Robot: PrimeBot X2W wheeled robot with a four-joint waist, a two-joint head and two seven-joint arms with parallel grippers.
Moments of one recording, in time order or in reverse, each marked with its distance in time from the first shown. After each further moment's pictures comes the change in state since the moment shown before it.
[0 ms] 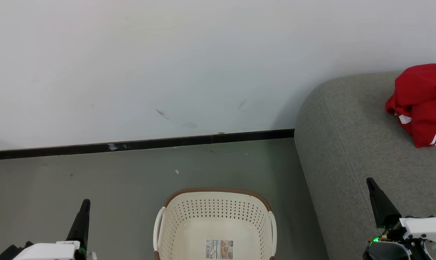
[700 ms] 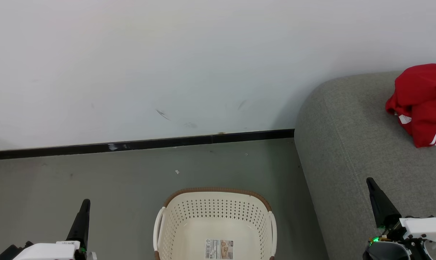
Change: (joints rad) left arm 0.000 0.000 0.000 0.000 0.000 0.000 0.000; right arm 0.000 0.000 0.000 0.000 0.000 0.000 0.000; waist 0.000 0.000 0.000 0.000
